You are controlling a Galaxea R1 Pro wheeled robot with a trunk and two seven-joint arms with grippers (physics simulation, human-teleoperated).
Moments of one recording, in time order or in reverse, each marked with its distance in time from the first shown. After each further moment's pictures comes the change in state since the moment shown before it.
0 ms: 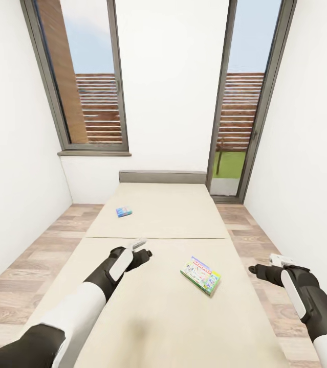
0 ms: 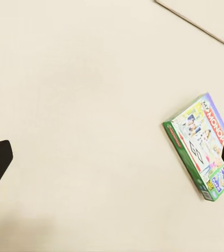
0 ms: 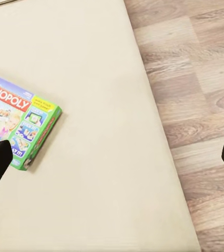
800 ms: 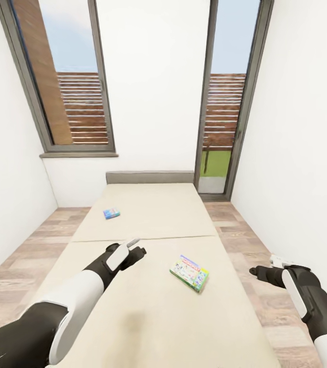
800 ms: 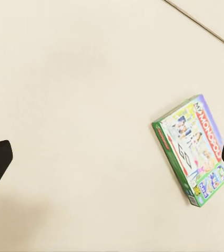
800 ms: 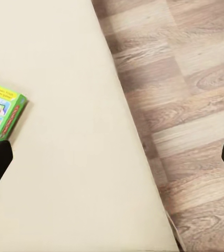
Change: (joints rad) left arm -0.107 0.018 0.047 0.205 0.051 -0.073 -0.012; right arm -0.001 -0.003 -0.006 -0.002 -0.001 0.047 0.000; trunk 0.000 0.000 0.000
